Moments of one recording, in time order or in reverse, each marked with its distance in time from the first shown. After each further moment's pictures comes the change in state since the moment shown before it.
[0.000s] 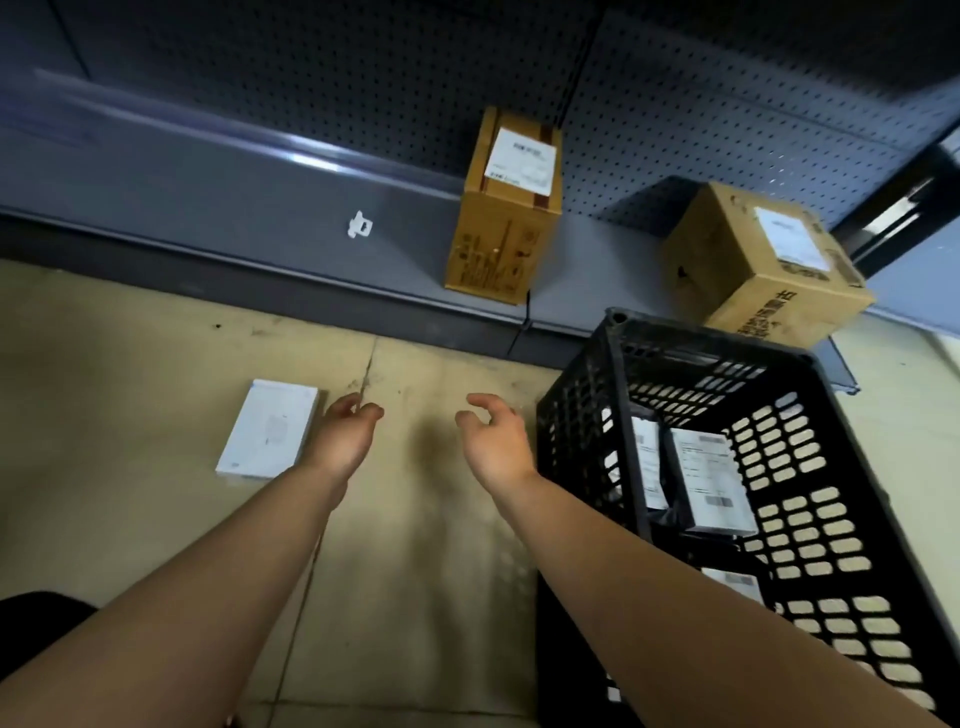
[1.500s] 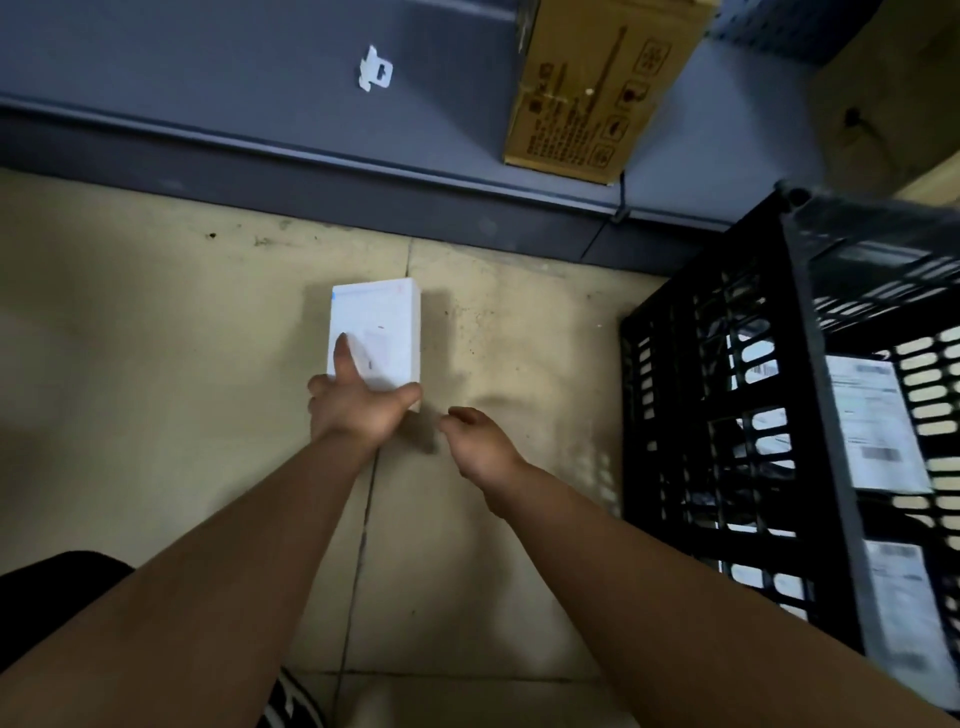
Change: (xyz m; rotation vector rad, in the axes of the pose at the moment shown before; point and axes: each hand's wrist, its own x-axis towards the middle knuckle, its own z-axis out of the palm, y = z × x) left_hand 0.114 -0.090 -0.014 0.565 0.167 -0.070; right_hand 0.060 0.076 0.137 0.051 -0.355 0.339
